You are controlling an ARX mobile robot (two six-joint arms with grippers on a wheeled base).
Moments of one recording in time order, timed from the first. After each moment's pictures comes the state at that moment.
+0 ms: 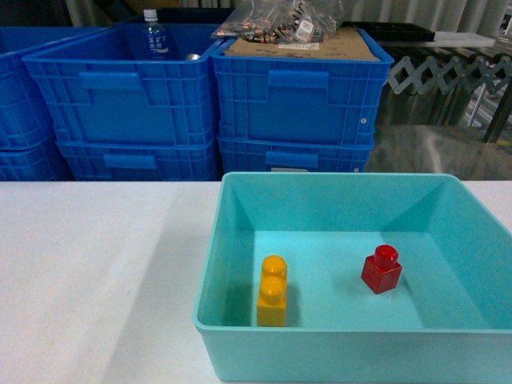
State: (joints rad) left arm 0.00 0.01 0.02 0.00 0.00 0.00; right arm 0.00 0.00 0.01 0.00 0.00 0.00
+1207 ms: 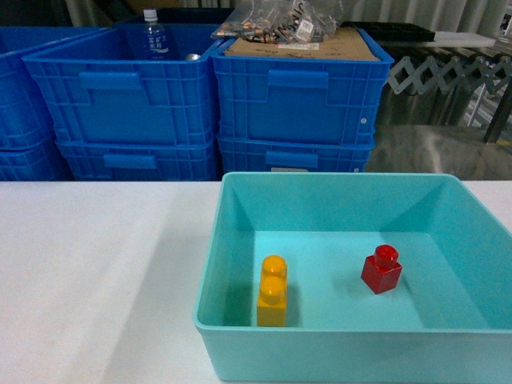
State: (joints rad) left arm 0.00 0.01 0.02 0.00 0.00 0.00; right arm 0.00 0.00 0.01 0.00 0.00 0.00
